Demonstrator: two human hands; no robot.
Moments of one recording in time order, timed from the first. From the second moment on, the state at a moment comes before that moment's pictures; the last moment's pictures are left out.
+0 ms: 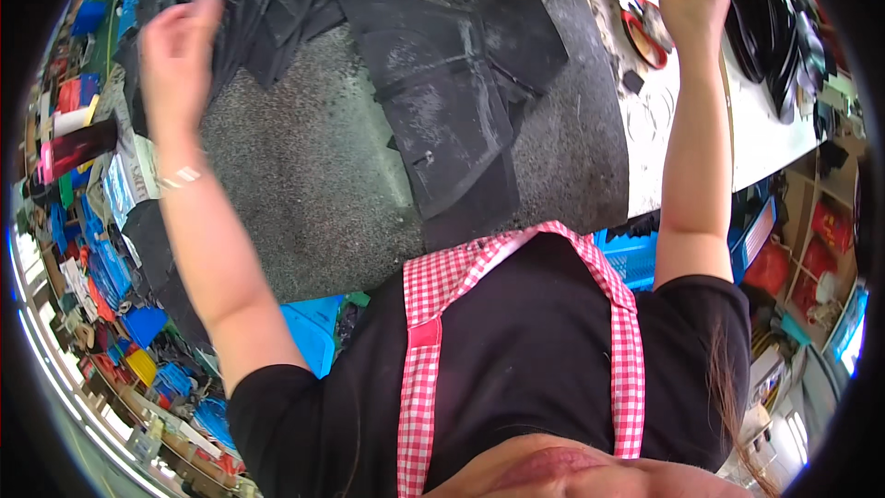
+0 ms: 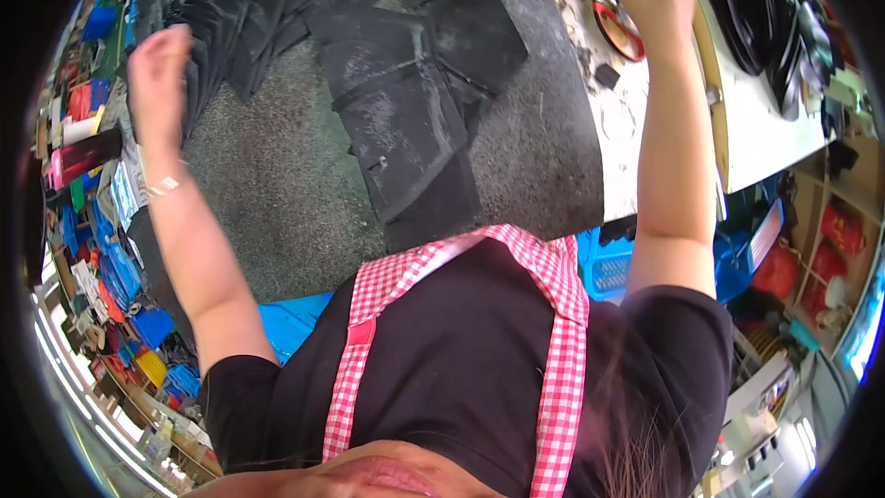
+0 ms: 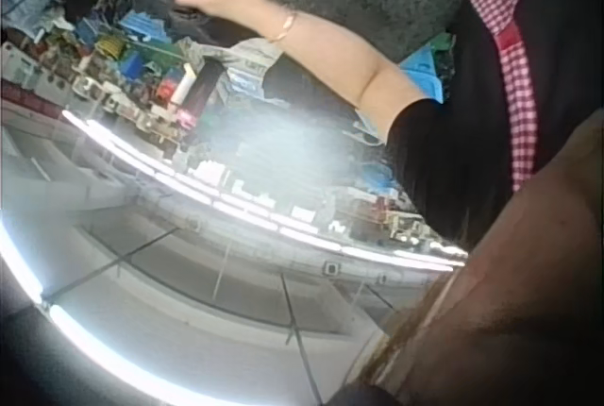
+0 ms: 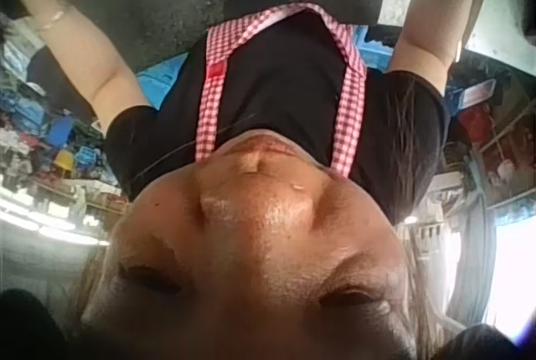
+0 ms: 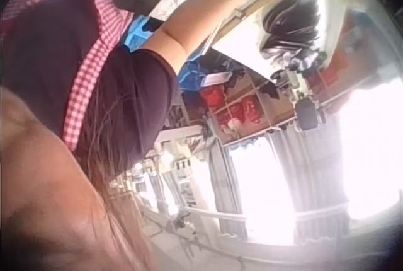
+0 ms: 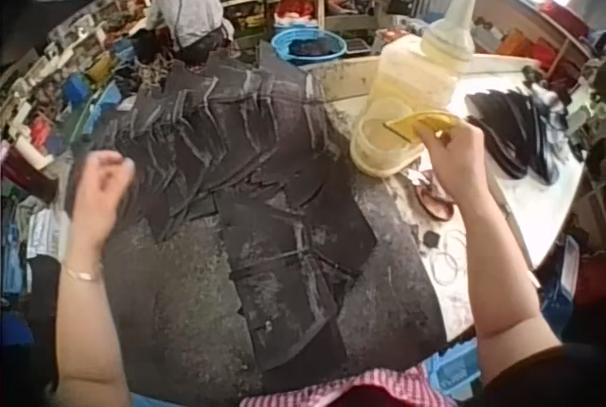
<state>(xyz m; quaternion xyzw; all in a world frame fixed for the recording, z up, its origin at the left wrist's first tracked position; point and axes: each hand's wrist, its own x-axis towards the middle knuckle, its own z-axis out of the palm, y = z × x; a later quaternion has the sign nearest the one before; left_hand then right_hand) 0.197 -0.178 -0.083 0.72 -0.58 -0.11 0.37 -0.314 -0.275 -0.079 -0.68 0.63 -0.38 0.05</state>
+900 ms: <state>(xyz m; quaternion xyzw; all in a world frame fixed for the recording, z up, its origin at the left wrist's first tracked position) -0.014 -0.080 -0.123 0.72 -0.59 -0.09 0.34 -0.295 -0.252 -0.135 -0.47 0.38 -0.43 0.67</state>
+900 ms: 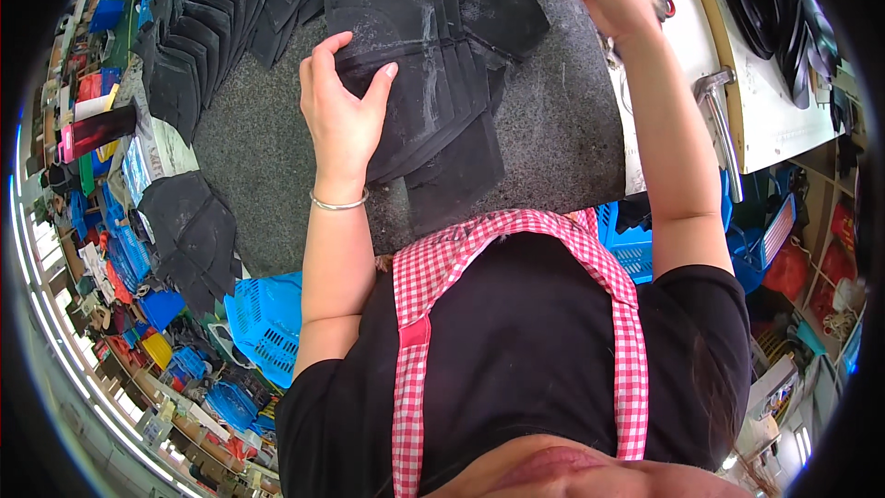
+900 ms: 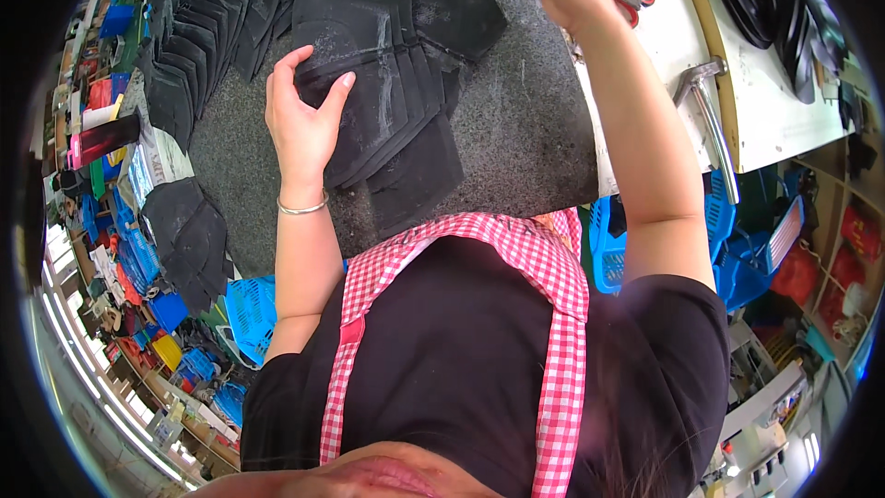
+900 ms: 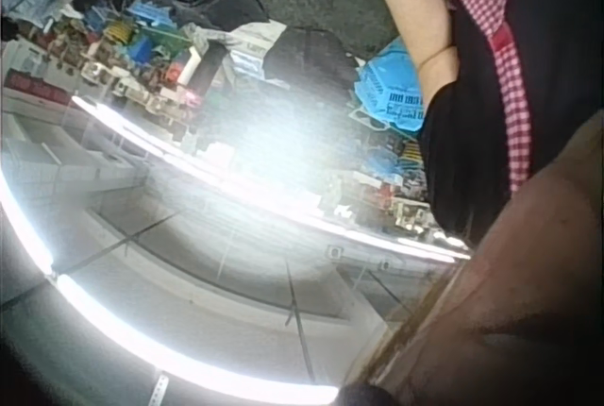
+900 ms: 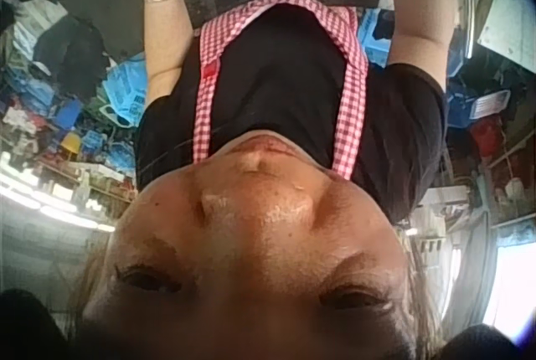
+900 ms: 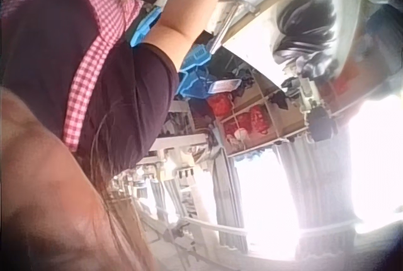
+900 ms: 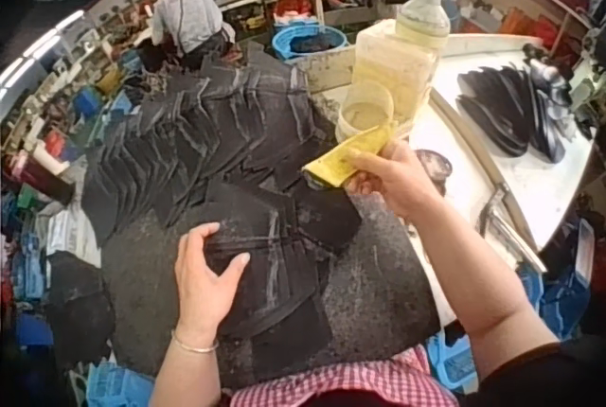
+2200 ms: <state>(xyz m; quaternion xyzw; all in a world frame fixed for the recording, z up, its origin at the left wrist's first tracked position) -0.016 -0.081 -0.133 0.75 -0.59 -0.09 0.29 -0.260 -0.150 -0.140 -0.89 0.19 -0.28 0.29</state>
